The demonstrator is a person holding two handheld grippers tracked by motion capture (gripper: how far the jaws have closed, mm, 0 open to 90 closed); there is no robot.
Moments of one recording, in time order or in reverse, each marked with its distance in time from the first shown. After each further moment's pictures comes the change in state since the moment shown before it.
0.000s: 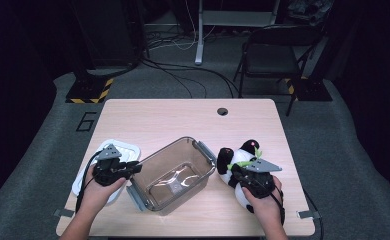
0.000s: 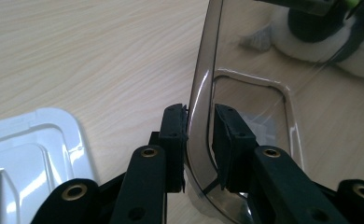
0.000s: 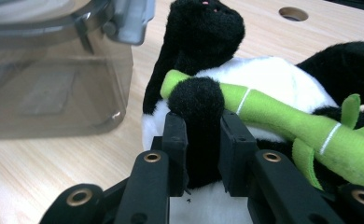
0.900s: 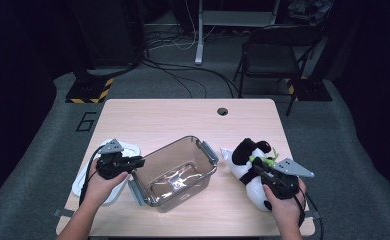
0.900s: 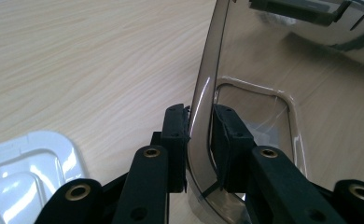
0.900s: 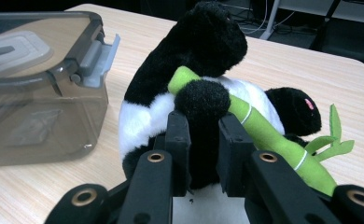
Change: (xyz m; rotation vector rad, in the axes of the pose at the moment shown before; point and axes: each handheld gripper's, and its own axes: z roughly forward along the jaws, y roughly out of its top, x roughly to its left) left arm 0.016 0.009 0.015 -0.035 -0.067 0.015; right arm -0.030 -0.002 -0.050 -0.151 -0.085 0.052
